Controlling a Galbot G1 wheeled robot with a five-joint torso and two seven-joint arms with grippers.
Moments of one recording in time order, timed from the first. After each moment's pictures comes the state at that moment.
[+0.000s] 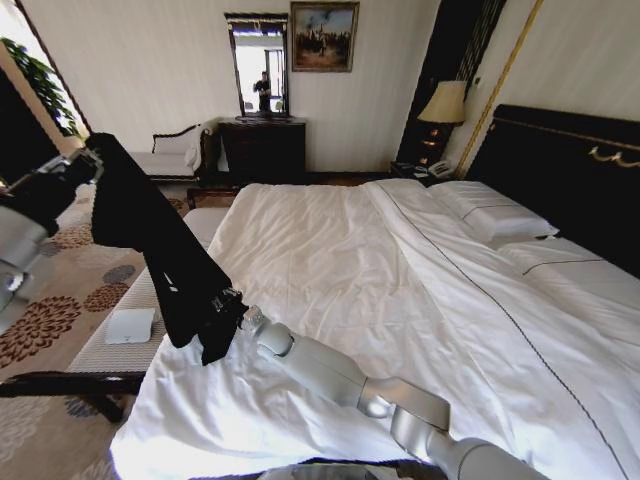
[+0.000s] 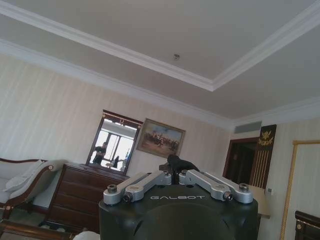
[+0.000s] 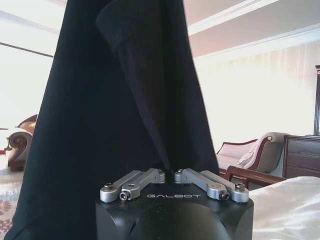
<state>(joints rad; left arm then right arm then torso) 1.09 -0.59 -1.13 -2.27 -1.58 0.40 -0.35 -0.48 1.57 -0.60 1.18 0.42 0.23 0.12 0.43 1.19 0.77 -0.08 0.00</state>
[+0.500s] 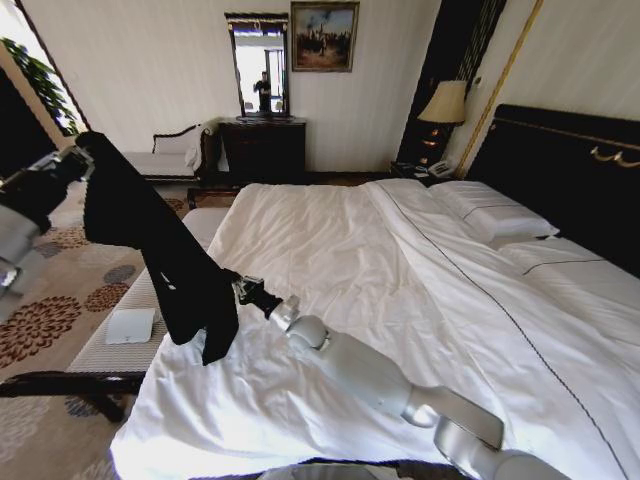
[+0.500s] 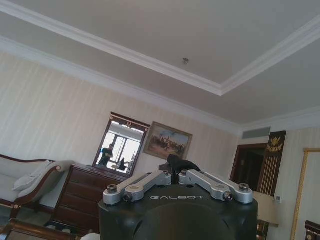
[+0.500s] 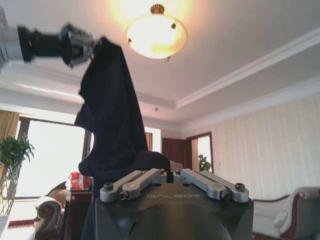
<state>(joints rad) 1.08 -0.58 -1.13 -2.22 -1.59 0.38 -0.34 -0.59 1.19 -0.37 1.70 0.63 0.28 -0.14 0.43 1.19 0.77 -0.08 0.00</state>
